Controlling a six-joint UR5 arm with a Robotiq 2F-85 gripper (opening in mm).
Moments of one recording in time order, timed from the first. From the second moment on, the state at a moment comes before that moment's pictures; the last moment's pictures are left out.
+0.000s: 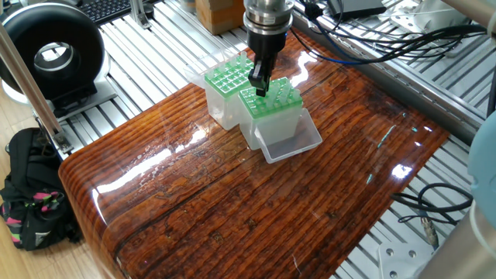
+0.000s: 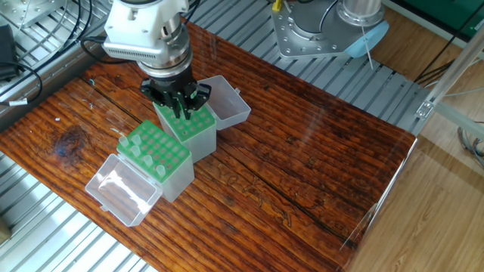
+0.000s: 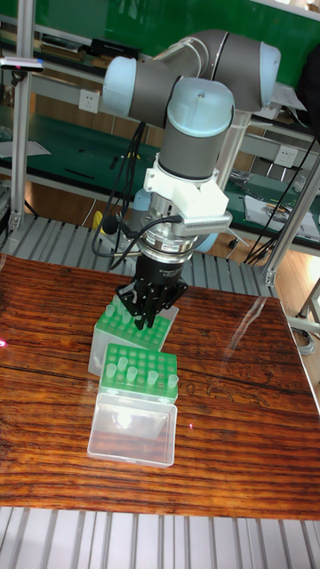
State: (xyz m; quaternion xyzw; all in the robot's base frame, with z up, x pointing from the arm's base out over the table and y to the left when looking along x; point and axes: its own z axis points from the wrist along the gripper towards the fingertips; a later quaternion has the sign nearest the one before) arm 0.530 -0.003 0.141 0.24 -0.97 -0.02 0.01
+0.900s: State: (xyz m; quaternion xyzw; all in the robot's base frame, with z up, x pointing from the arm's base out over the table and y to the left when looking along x) arm 0.526 -0.006 0.153 0.23 -0.97 -0.02 0.02
